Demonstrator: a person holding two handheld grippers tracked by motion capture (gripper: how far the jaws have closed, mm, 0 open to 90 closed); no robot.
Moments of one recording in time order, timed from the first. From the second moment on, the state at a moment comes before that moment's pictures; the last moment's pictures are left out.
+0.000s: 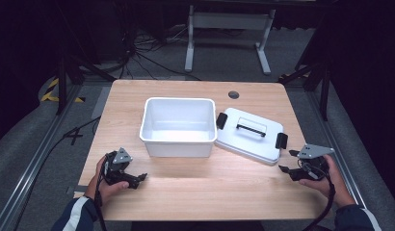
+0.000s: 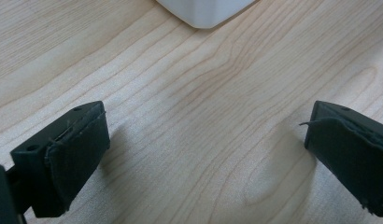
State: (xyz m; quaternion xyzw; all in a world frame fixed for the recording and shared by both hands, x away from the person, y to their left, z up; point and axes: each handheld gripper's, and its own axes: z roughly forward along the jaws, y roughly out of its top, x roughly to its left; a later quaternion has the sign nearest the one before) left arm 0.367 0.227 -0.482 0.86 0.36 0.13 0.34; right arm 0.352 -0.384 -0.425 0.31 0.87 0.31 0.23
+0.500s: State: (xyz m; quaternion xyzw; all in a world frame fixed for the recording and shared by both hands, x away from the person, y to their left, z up) left arm 0.366 0.227 -0.482 0.86 0.36 0.13 0.34; right arm 0.334 -0.406 -0.464 0.37 0.84 0.35 0.20
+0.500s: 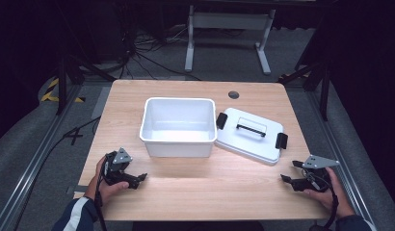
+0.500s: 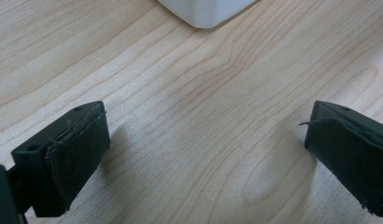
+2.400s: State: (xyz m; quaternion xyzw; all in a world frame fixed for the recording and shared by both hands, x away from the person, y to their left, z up) left arm 0.367 0.226 -0.482 0.86 0.36 0.13 0.34; right arm 0.334 -0.412 -0.468 0.40 0.82 0.36 0.19
